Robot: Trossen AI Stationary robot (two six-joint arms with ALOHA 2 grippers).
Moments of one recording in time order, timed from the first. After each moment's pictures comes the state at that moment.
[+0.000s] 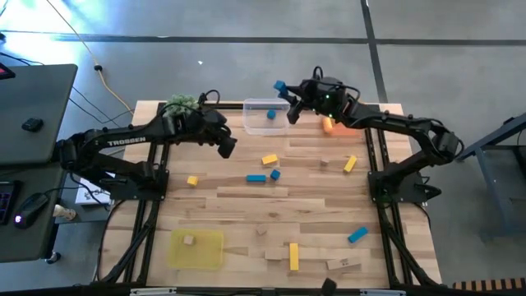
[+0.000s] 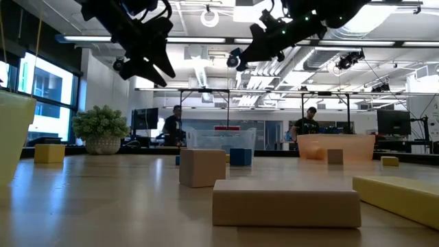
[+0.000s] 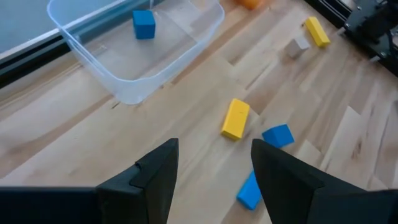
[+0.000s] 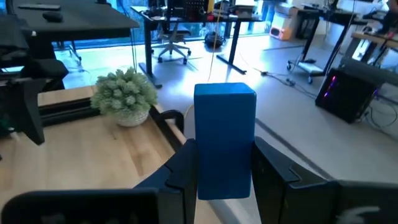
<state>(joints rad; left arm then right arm) 0.49 1.19 0.88 -0.44 -0.04 -0.42 -0.54 1.45 1.06 0.18 0.02 -0.11</state>
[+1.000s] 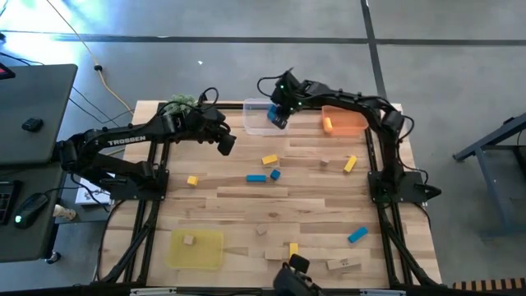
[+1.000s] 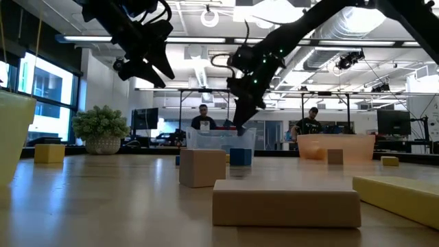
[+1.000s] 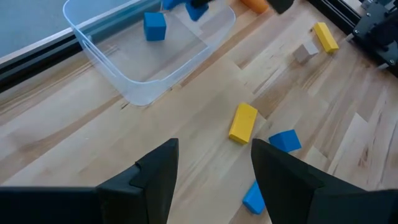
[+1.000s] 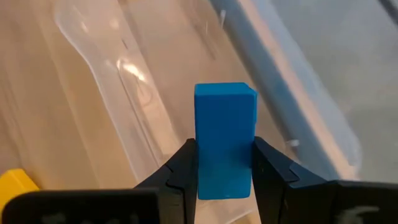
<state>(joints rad) 0.52 1.19 0.88 -0.44 -0.04 -0.42 -0.61 2.01 1.60 -0.58 -0.09 -0.16</state>
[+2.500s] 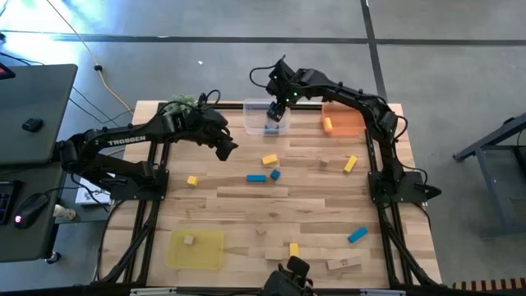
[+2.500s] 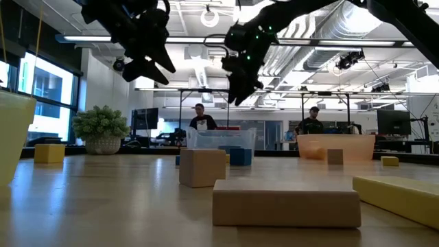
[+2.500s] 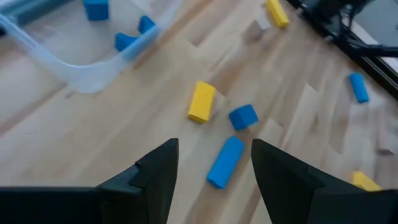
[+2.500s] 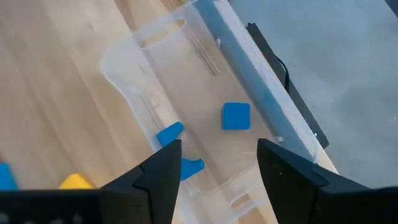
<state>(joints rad) 0.51 1.19 0.88 -0.45 0.15 -0.38 -0.57 2.07 1.95 -0.93 -0.04 -0.05</state>
